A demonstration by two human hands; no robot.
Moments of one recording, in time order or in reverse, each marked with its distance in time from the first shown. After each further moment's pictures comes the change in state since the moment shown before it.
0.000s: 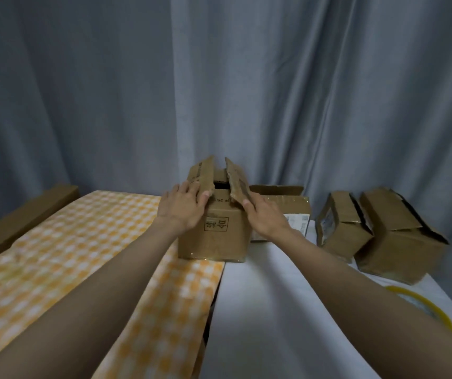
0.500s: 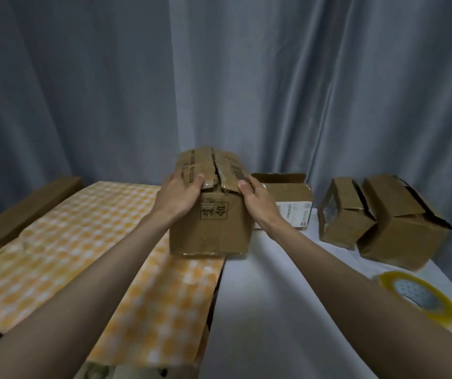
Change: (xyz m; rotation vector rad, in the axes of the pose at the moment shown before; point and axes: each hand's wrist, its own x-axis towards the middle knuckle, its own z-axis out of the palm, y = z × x) left_hand -0.022 -0.005 -0.019 -0.558 0.067 -0.201; right_hand -0.019 -0.031 0.005 0.551 0.068 0.045
